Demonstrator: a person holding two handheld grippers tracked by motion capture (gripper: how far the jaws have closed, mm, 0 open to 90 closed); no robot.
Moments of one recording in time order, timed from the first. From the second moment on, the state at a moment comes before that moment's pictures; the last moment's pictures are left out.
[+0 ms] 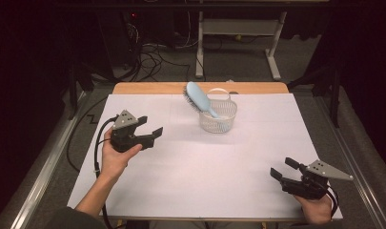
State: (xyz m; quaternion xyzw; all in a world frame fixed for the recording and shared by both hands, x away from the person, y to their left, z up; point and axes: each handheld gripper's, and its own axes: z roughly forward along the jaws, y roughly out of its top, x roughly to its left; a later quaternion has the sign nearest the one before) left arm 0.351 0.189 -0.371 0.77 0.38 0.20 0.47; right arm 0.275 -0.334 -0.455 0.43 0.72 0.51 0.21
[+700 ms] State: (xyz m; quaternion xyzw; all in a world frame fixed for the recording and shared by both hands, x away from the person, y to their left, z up) left arm 0.339 0.203 -0.378 0.76 0.39 0.20 0.48; right arm 0.275 -0.333 -0.455 0.43 0.72 0.51 0.21
